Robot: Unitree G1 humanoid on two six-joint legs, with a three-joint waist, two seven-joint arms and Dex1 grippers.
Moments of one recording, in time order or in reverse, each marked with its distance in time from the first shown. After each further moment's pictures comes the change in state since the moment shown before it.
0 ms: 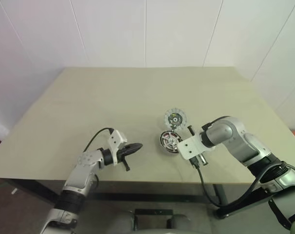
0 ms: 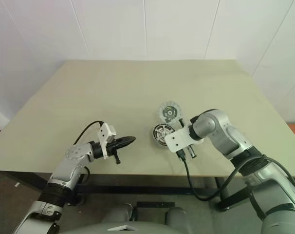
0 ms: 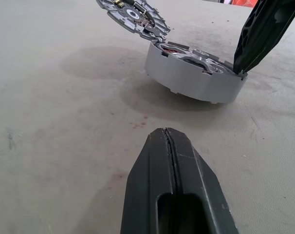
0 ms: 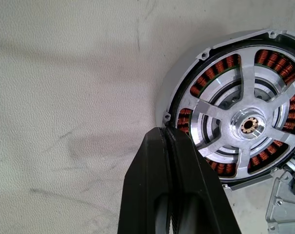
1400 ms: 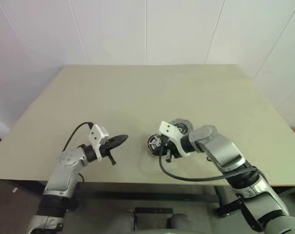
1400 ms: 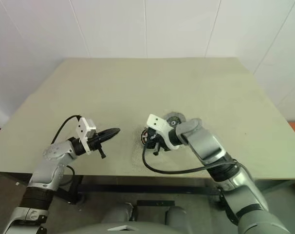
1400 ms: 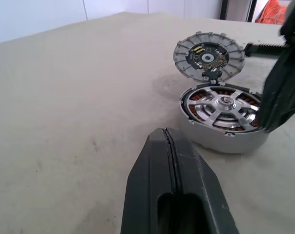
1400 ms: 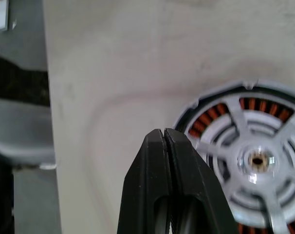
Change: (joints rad) left arm 0.062 0.102 0.147 -0.124 -0.090 -0.016 0.000; right arm 0.008 0.368 -0.116 -0.171 0.473 1.106 -0.325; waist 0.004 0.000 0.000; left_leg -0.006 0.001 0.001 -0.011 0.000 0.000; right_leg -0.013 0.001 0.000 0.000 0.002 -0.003
